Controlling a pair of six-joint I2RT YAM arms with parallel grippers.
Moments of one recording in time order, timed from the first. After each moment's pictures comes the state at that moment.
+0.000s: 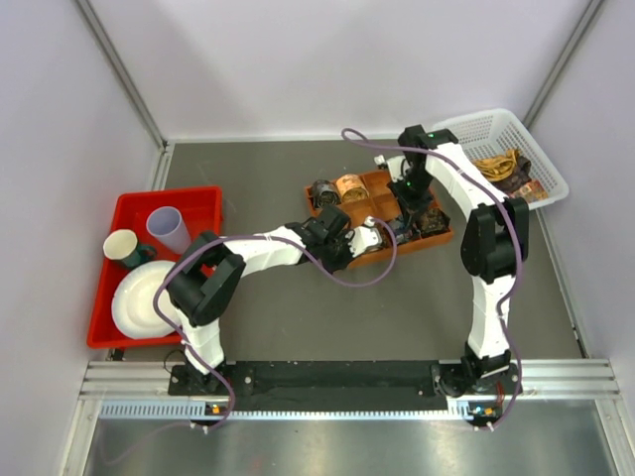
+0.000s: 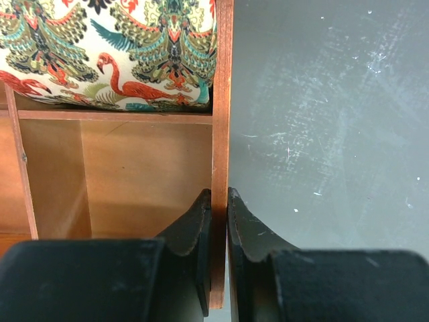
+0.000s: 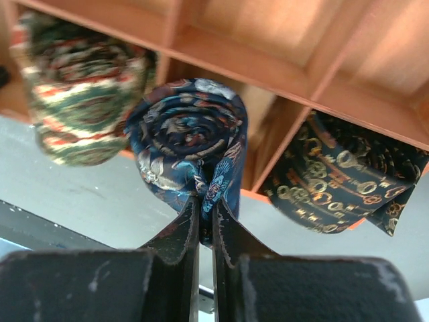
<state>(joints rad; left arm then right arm) -0.78 1.85 1.15 -0.25 0.25 0.43 0.31 2.07 1.91 -1.30 -0.16 -0.25</state>
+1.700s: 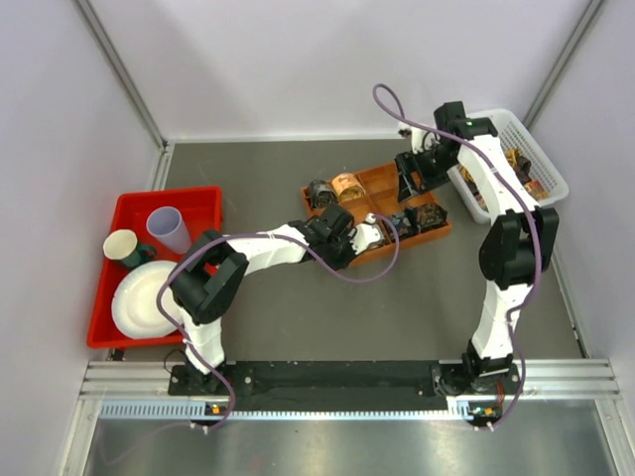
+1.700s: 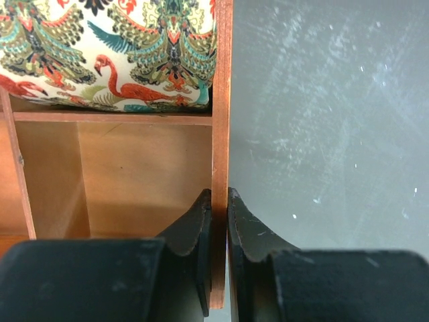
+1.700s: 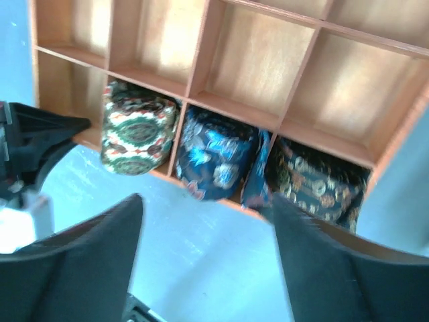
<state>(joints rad) -0.77 1.86 1.17 -0.27 0.22 0.38 0.17 2.01 1.94 -1.17 -0.43 -0.30</state>
